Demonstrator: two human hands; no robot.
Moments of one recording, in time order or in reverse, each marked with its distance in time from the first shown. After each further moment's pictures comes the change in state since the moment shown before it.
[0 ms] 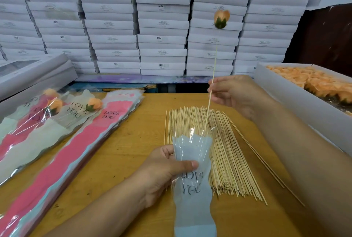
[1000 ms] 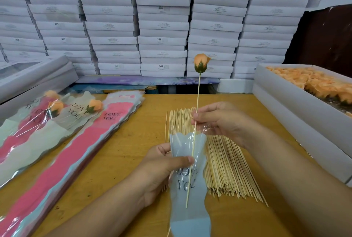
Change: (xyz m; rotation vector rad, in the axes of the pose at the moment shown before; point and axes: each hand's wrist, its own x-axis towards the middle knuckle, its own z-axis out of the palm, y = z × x) left_hand 0.003 0.002 -0.001 -0.022 0.093 0.067; right_hand -0.025 0.039 0.017 -0.153 -0.242 0.091
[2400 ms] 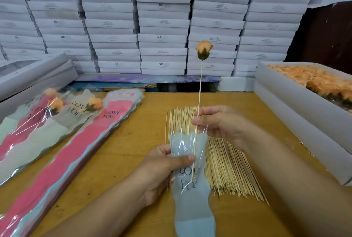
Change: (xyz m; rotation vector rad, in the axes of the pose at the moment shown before) left_hand -0.003 0.001 0.003 -0.033 -0.006 -0.052; right_hand 0.007 0.018 -0.002 0.098 0.000 0.040
